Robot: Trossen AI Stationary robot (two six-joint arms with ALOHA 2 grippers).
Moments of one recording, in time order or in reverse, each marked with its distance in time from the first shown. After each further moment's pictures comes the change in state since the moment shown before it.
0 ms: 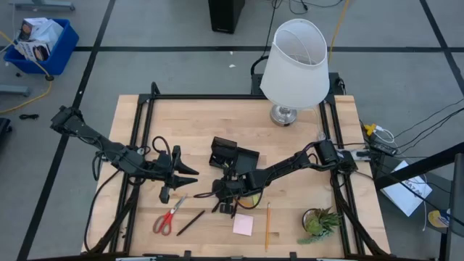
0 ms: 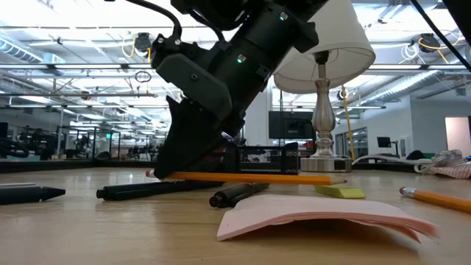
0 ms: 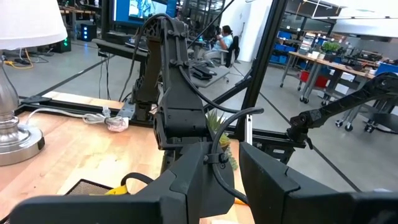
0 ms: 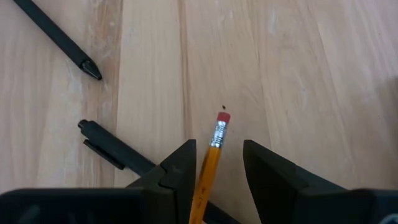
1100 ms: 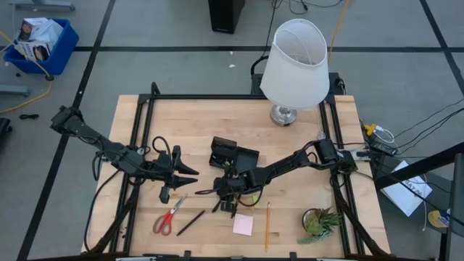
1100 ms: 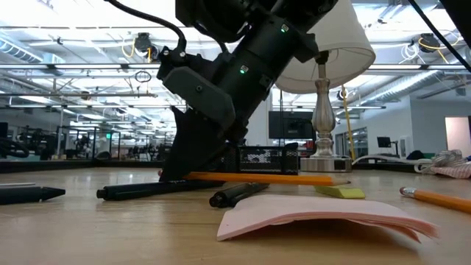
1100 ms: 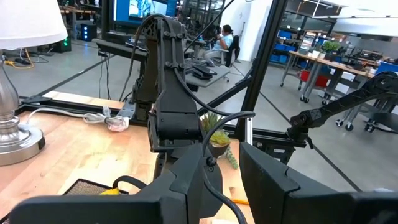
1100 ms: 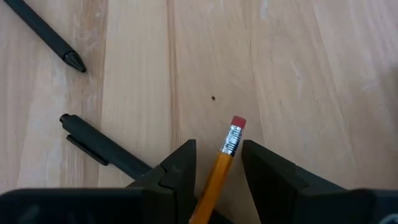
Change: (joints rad) left arm 0.000 0.000 0.000 -0.002 0.000 0.000; right arm -0.022 -0.001 -0.041 0.038 -0.026 0.008
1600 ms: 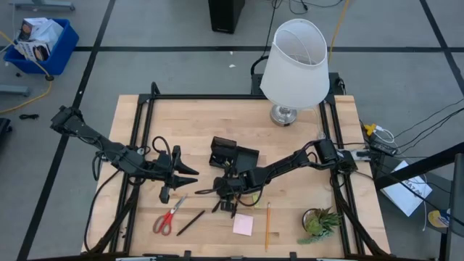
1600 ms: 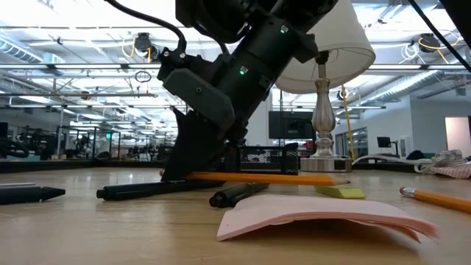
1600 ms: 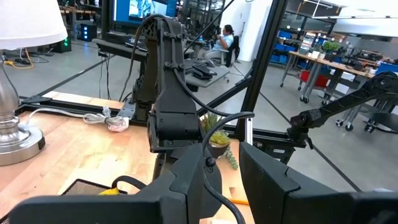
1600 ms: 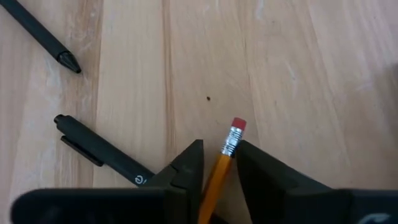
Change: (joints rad) left arm 0.000 0.000 0.000 0.001 0.000 0.000; right arm -0.001 0.000 -0.001 0.000 0.001 0.000
